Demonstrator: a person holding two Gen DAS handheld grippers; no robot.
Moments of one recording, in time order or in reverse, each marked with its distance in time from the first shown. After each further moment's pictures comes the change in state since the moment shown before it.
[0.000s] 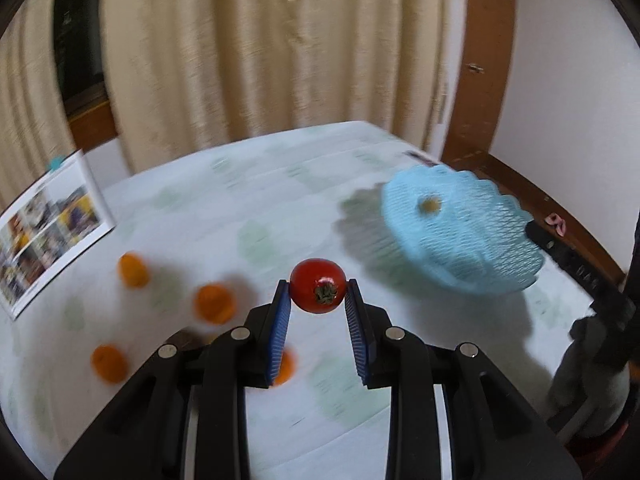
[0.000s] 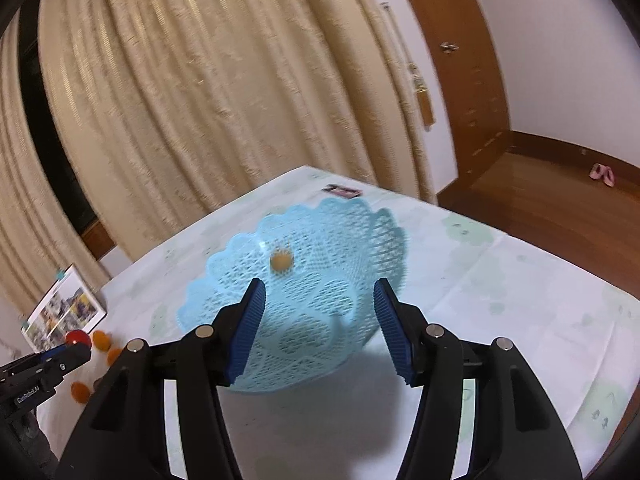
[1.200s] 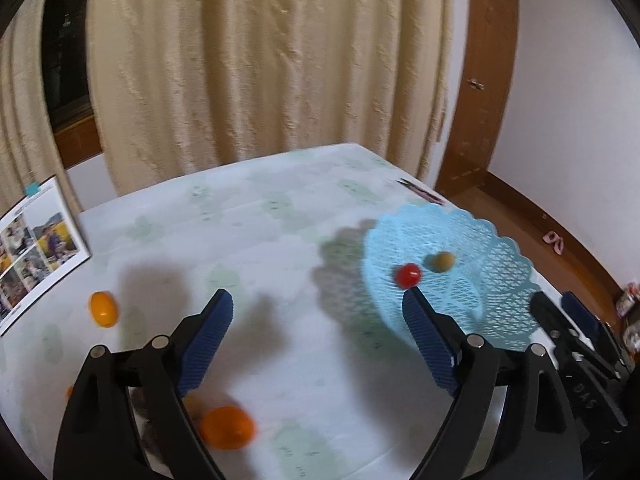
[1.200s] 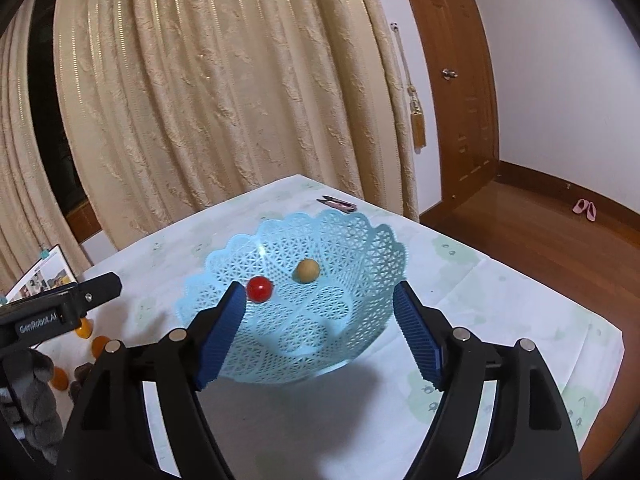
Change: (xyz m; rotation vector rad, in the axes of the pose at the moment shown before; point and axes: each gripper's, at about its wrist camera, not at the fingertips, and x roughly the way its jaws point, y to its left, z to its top) left arm 0.019 -0.007 0.034 -0.058 -0.048 0.019; right arm -0.017 0.032 -0.003 -0.115 -0.025 -0.060
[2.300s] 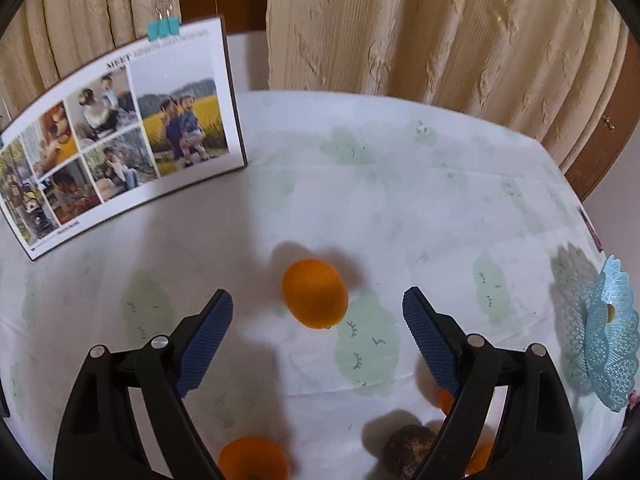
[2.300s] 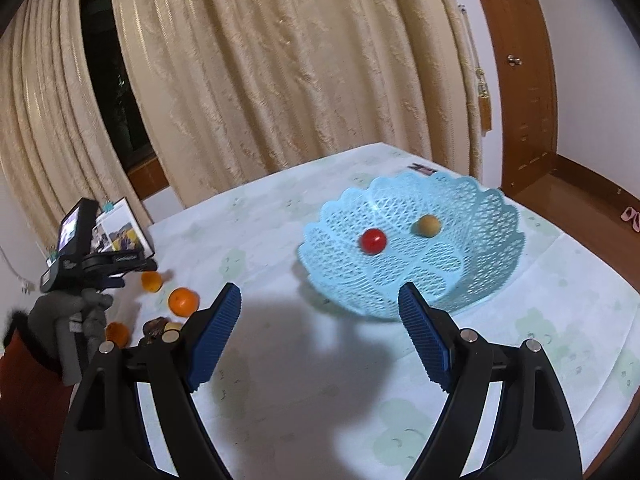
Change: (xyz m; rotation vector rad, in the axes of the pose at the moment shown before) left arm 0.064 0.226 -0.019 -0.335 0.259 0.242; right arm -0.013 0.079 -0.024 -0.089 0.118 0.204
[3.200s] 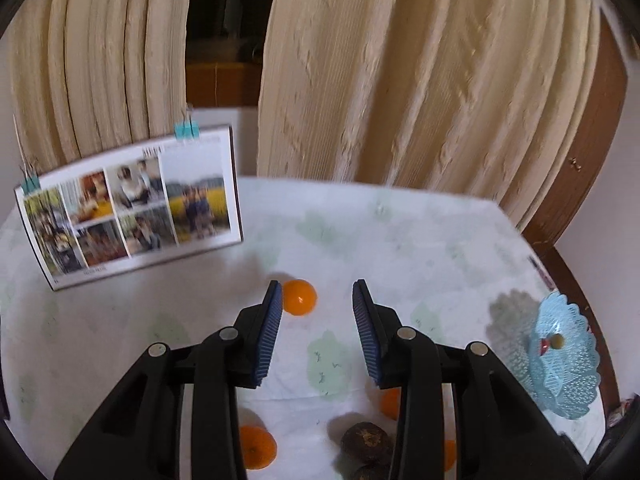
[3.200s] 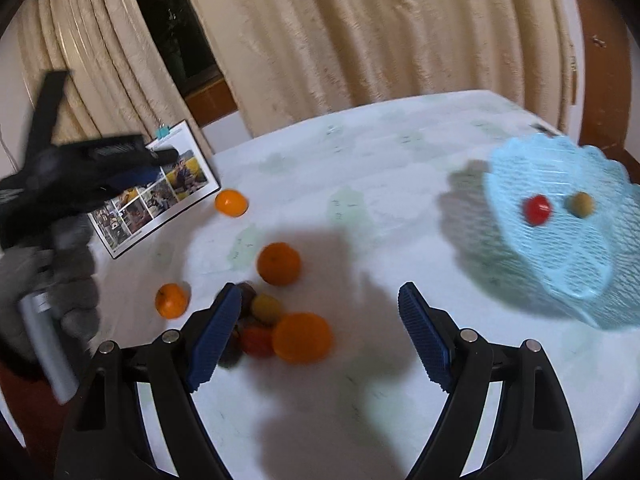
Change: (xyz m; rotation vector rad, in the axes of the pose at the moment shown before) left arm -0.096 0.002 0.007 -0.017 -0.259 -0.103; right arm 0.088 0.102 0.000 -0.104 0.261 0.208
